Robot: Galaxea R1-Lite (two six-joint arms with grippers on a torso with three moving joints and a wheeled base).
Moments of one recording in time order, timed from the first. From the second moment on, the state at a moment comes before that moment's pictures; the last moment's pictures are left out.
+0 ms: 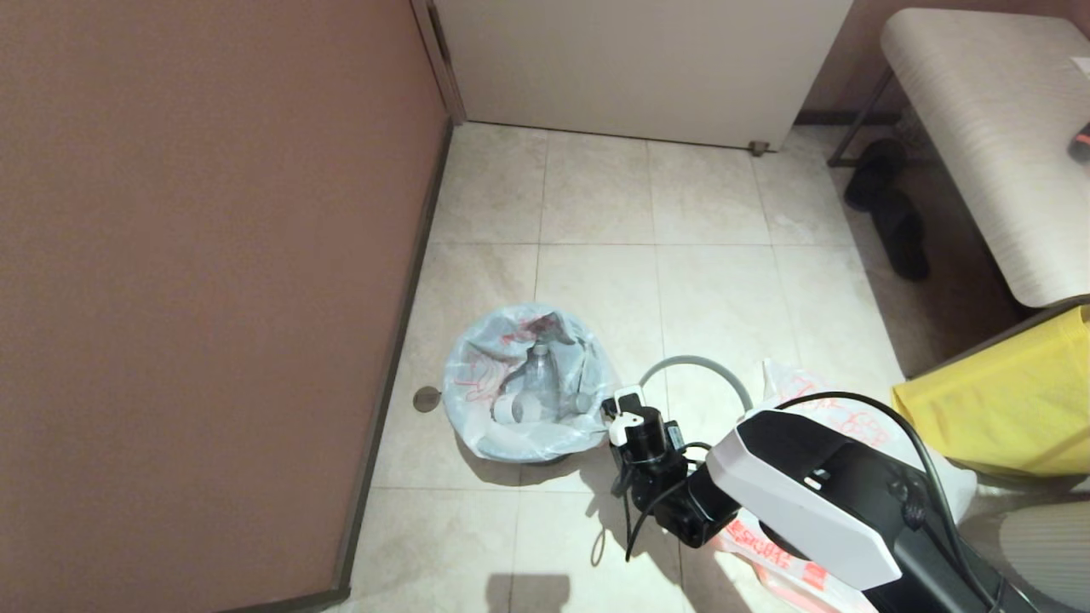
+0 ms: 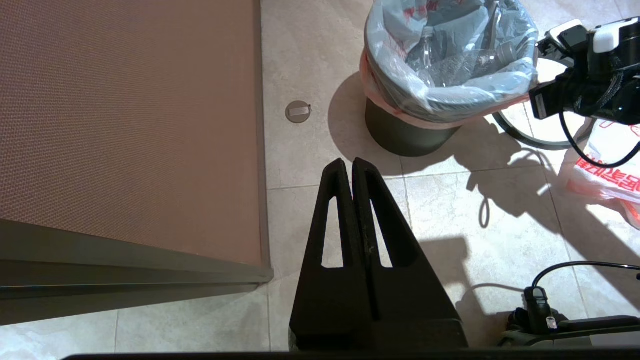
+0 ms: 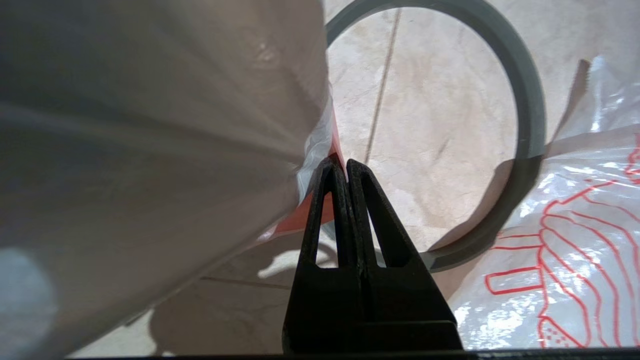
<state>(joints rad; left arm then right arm) -0.01 0.00 -0.01 0.03 -0.04 0.09 0.60 2.78 -1.58 -0.80 -0.65 -0.09</state>
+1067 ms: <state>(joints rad) -0.01 0.00 -0.01 0.03 -0.04 0.09 0.56 2.36 -1.34 -1.01 -0.74 -0.30</state>
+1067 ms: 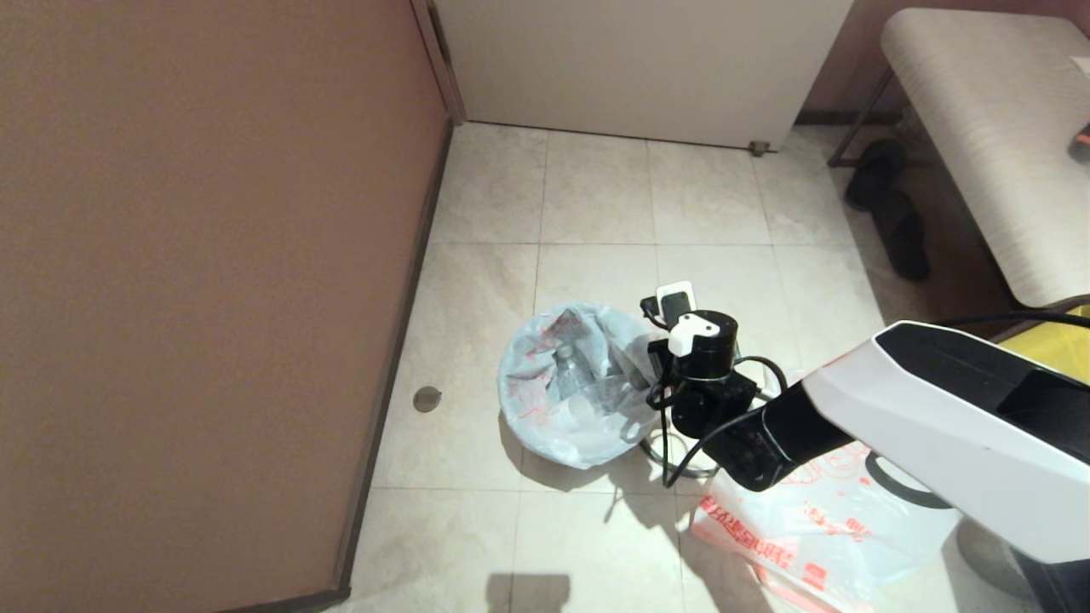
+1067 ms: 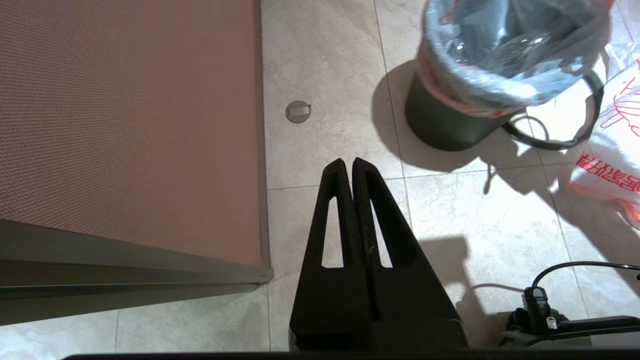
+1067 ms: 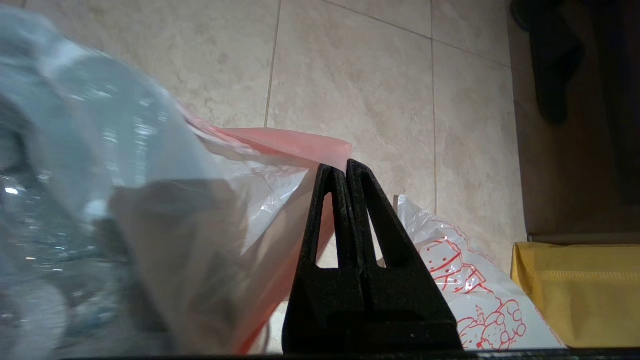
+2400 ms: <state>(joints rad) -0.01 0.00 -0.01 0.03 -0.04 0.09 0.23 2.14 -1.49 -0.23 0.07 0.38</state>
